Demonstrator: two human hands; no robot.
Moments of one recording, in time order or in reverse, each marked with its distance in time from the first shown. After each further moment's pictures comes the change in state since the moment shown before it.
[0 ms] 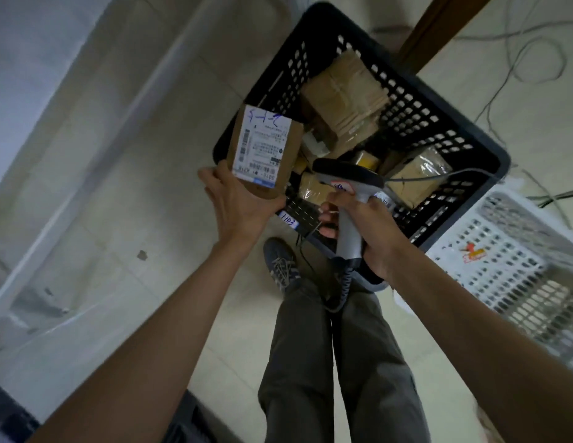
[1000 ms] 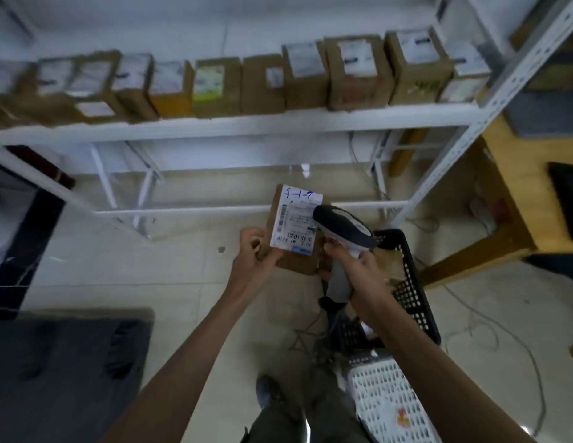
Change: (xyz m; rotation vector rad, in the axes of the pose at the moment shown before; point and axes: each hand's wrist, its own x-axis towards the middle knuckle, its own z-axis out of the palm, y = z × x) left_hand -0.386 0.072 -0.377 -0.845 0.331 -0.267; right_hand -0.445 -0.044 0.106 -0.518 -0.618 -0.420
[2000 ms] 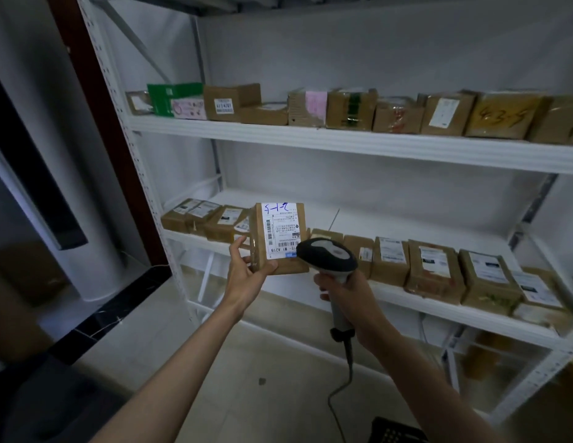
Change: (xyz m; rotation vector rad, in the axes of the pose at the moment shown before) left_hand -0.014 0.150 -0.197 -0.230 0.547 0.323; right_hand -0.038 -0.178 0.200 -0.434 -0.476 -0.514
